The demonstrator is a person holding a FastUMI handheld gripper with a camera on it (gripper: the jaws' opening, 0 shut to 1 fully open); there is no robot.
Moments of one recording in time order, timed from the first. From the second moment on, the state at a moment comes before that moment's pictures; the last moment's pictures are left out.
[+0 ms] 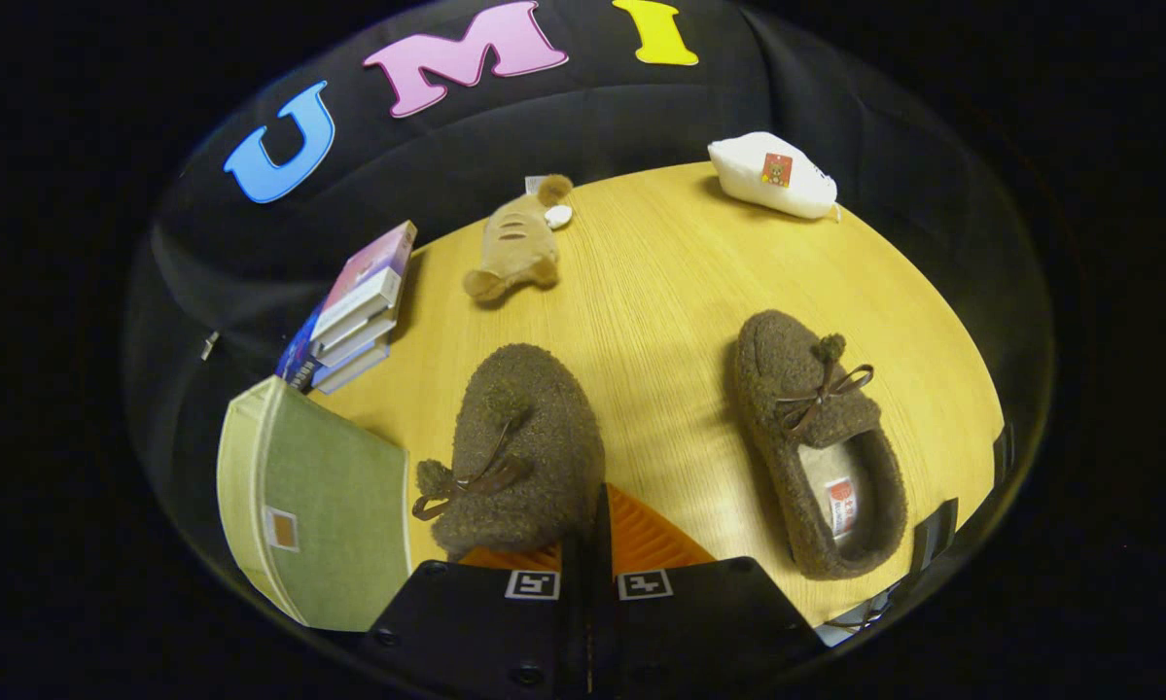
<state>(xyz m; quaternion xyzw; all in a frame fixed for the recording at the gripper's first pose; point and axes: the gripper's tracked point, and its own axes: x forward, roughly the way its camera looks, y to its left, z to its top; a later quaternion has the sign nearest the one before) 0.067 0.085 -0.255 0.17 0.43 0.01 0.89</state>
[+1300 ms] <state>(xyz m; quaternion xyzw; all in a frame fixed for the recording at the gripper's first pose) 0.047 0.389 -0.194 0.23 0.45 0.09 0.86</state>
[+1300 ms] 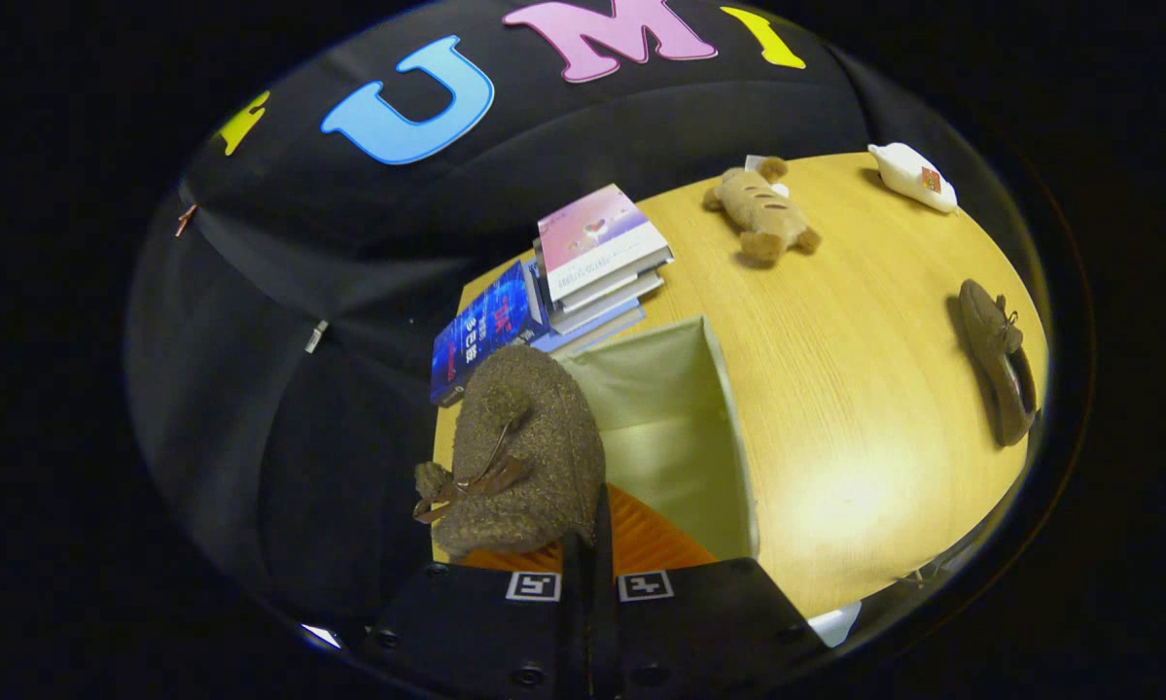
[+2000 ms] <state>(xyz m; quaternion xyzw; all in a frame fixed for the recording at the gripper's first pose) 0.026 0.431 -0.261 0.17 0.54 0.10 0.82</state>
